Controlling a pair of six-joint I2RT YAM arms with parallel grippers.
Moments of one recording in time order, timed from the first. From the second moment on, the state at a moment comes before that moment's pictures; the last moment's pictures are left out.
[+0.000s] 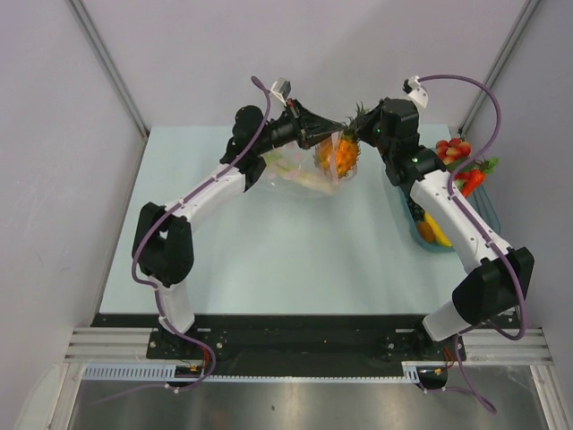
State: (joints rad) left arm -0.52 1.85 1.56 0.53 0.69 -1.45; right arm 0.41 1.51 1.50 -0.20 0.30 0.71
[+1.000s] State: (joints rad) left arm -0.54 1.95 1.49 0.55 0.44 -1.49; right arm 0.46 1.73 1.57 -0.35 0.33 0.89
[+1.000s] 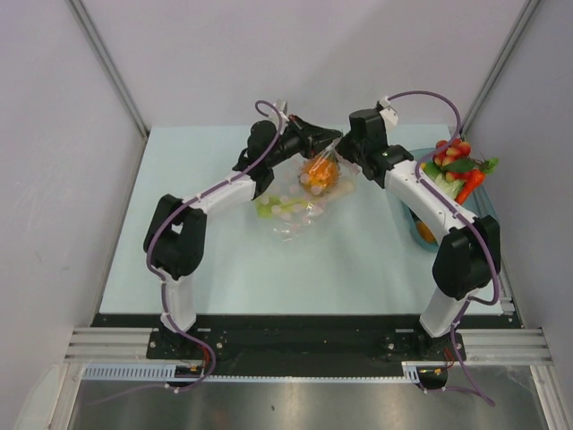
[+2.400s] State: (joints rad) left arm -0.52 1.89 1.33 0.93 0.60 -1.51; right arm 0.05 1.43 1.42 -0.51 -0.63 0.38
